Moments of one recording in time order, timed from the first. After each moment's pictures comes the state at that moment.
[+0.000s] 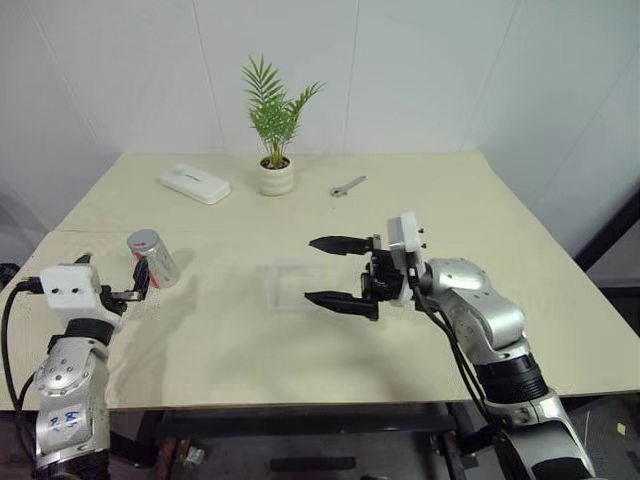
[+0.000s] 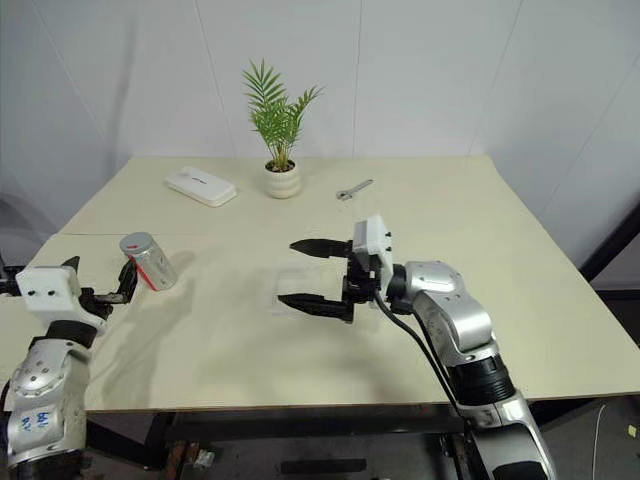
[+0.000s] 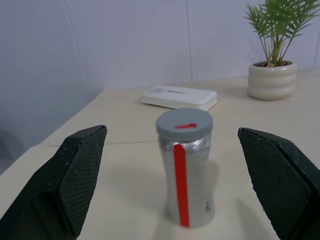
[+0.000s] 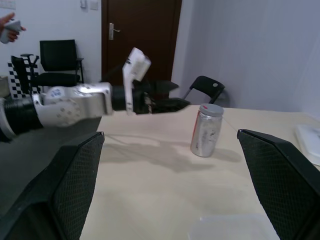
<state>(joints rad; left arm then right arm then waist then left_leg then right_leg) -0.27 0.42 0.48 0.06 -0.21 0.03 -0.14 -0.73 -0.33 0.12 -0.02 0.53 0.30 1.12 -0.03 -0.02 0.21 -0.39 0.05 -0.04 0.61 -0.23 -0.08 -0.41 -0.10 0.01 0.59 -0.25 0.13</state>
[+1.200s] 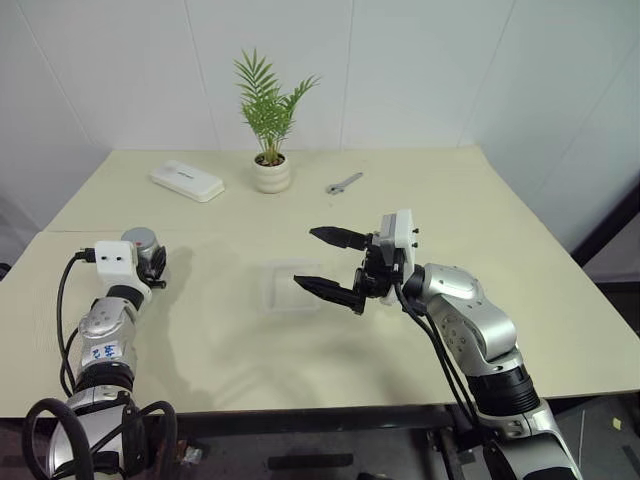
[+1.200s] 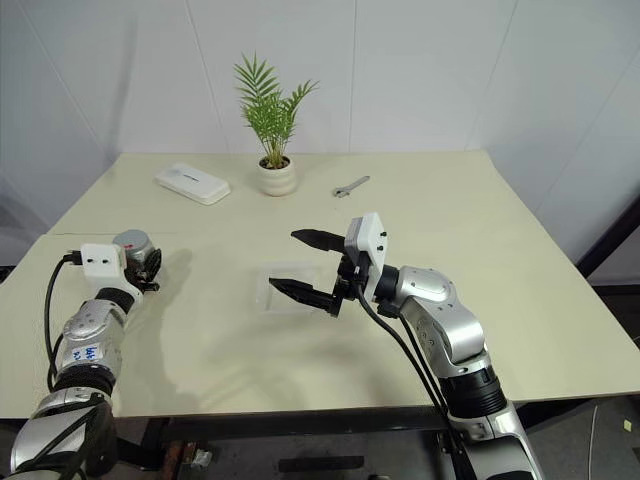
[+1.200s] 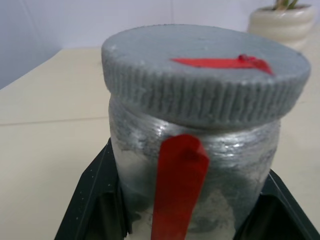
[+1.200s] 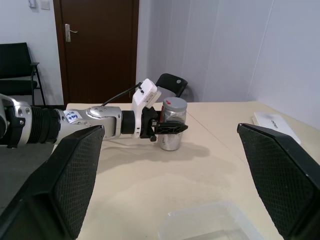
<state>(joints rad) -0.74 0.55 0.38 0.94 -0.21 -0.31 -0.32 -0.69 -0.30 0.11 -0.11 0.49 0.31 0.94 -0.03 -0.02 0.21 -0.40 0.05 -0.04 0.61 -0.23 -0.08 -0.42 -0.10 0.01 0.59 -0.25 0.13</state>
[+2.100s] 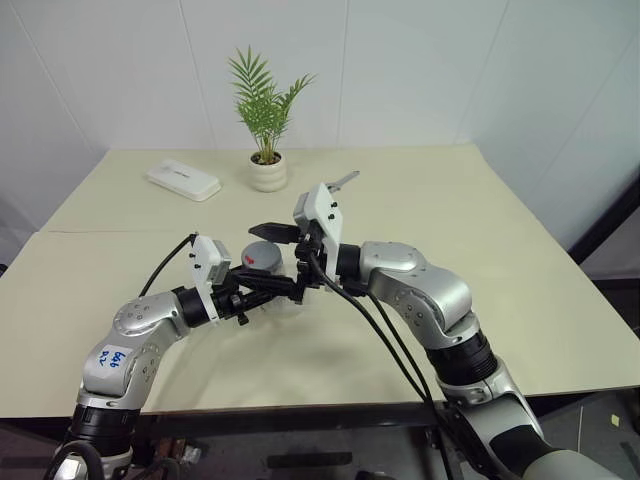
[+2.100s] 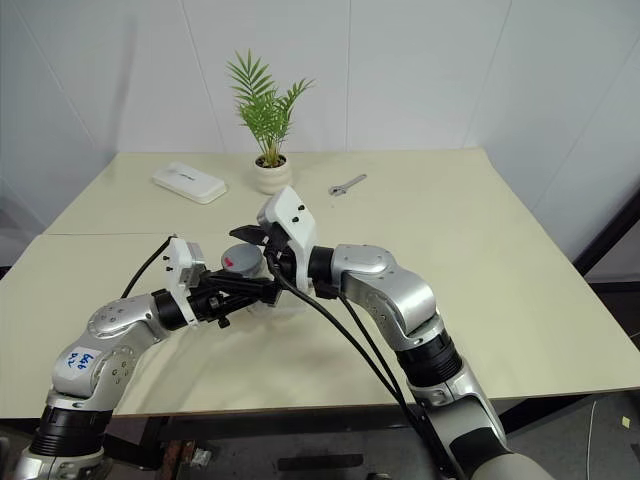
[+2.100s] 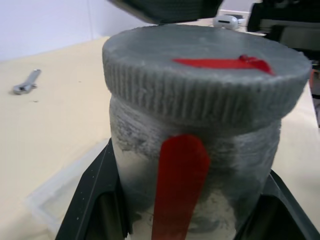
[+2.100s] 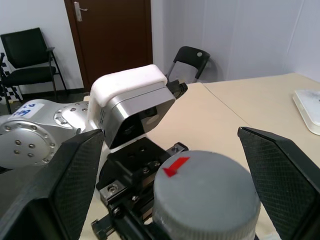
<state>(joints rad) -0.42 0.57 0.10 -0.18 -0.55 0.43 -0.77 -0.93 -0.16 0.25 -0.10 0.47 0.66 0.74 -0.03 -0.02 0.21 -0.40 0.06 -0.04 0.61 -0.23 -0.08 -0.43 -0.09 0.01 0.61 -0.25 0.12</state>
